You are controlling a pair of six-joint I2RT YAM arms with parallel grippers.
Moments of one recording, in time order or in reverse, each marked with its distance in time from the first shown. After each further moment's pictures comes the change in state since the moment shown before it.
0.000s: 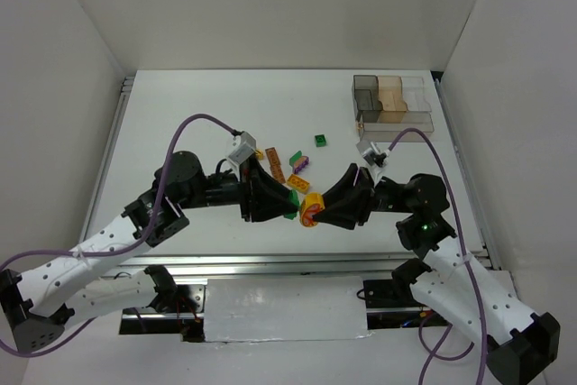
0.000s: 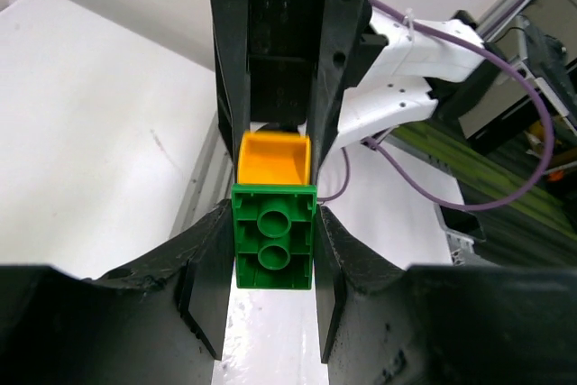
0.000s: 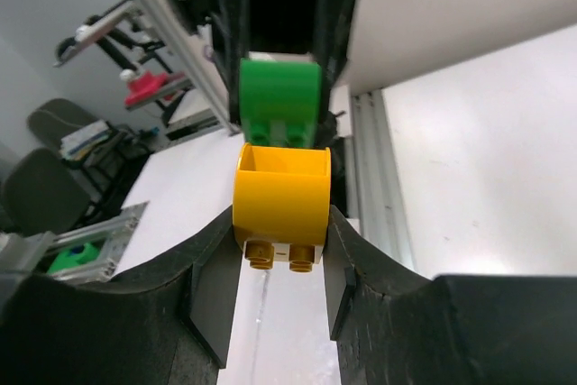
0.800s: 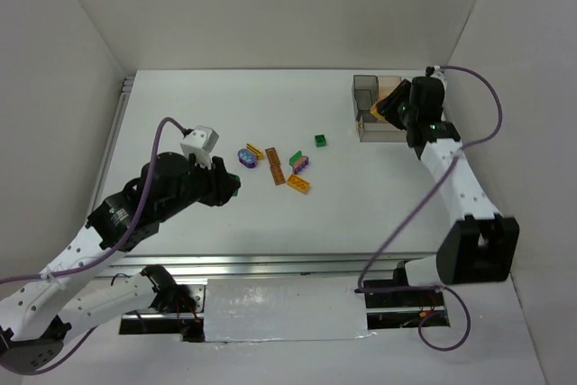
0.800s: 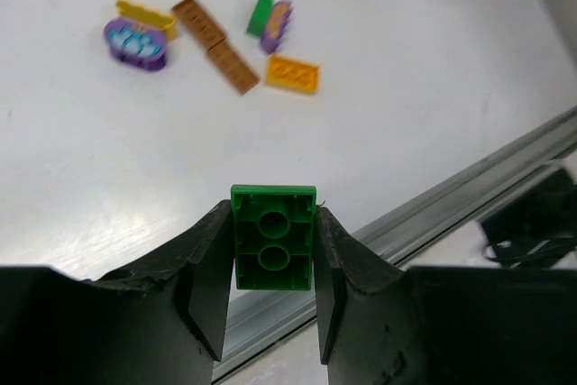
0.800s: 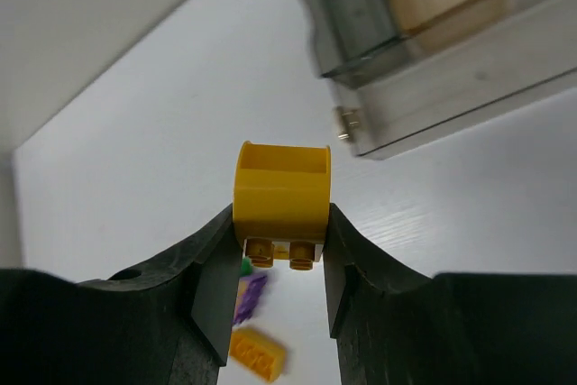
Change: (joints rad) left arm 0.120 -0.105 0.132 -0.702 -0.681 0.092; right arm -0.490 0.632 0.613 -0.771 0.982 -0.098
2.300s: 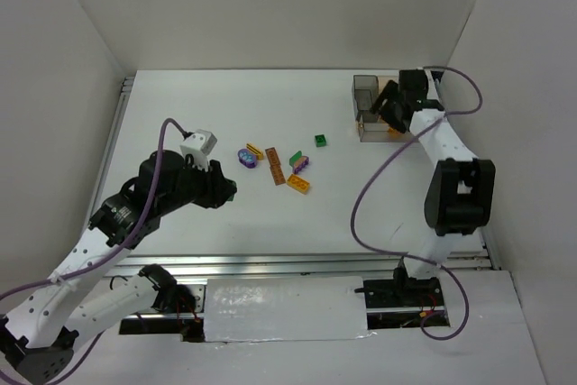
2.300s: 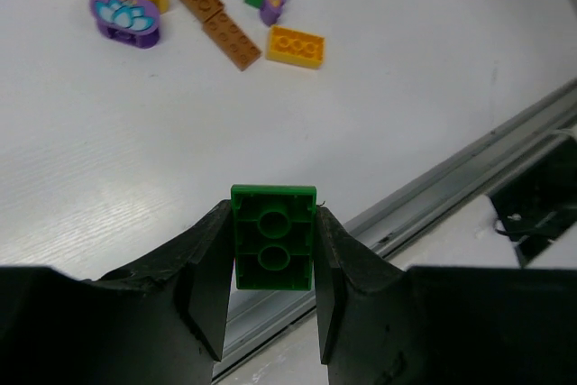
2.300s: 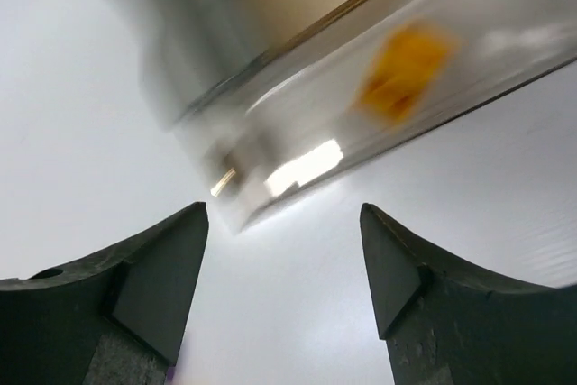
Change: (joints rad) left arm 0.121 -0.030 -0.101 -0.024 0.124 0.075; right arm -0.096 0.527 0.331 -0.187 0.171 -0.027
